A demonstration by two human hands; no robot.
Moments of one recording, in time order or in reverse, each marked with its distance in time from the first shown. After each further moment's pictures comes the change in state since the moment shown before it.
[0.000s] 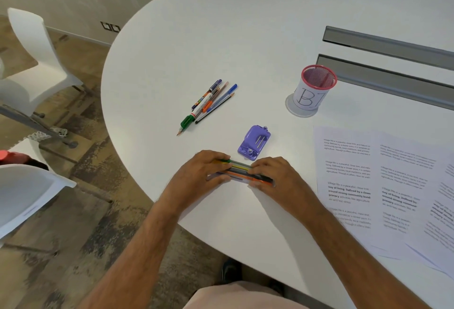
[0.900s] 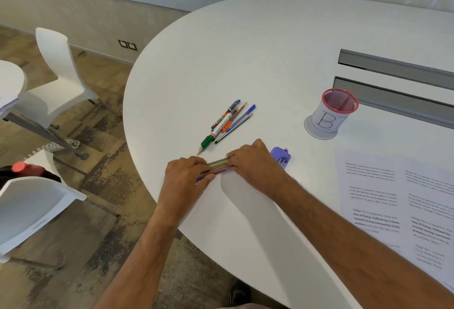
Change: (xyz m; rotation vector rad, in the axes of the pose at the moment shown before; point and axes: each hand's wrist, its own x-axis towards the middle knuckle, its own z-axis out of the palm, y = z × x) left_hand -0.010 -0.056 -0.037 0.306 0.286 -0.239; right_hand 0.141 -0.055 0.035 -0.684 -0.127 -0.241
